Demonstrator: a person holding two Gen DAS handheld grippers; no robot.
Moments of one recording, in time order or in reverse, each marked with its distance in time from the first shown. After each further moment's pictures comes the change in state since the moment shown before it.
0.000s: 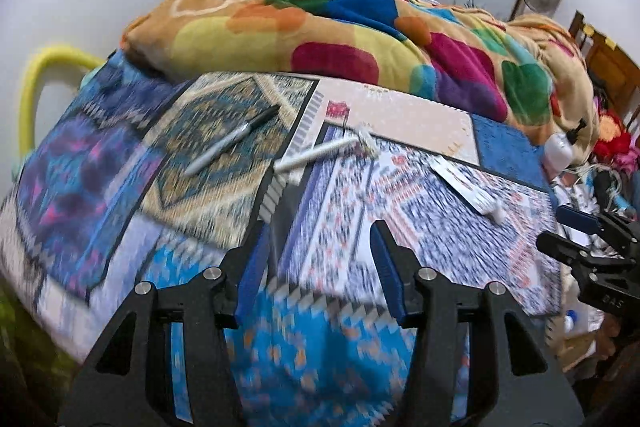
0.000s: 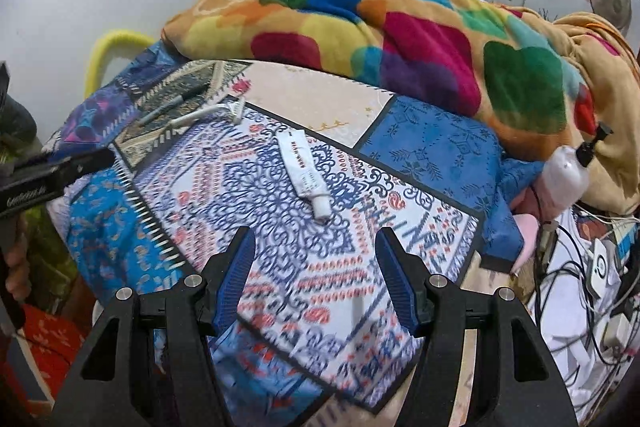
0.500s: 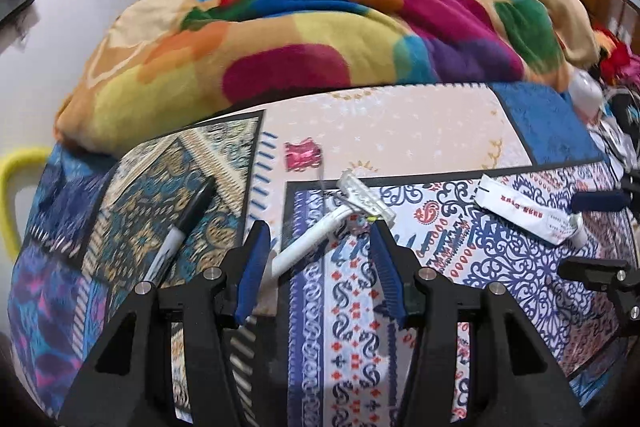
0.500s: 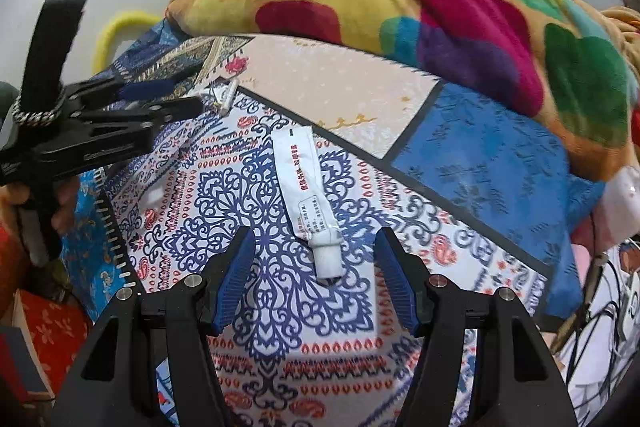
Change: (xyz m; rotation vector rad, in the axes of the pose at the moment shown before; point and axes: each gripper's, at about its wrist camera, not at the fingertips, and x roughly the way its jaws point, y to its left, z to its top) left arm 0.103 -0.027 0.047 0.323 0.008 -0.021; right arm 0.061 -0.005 0.016 -0.050 0.050 0.082
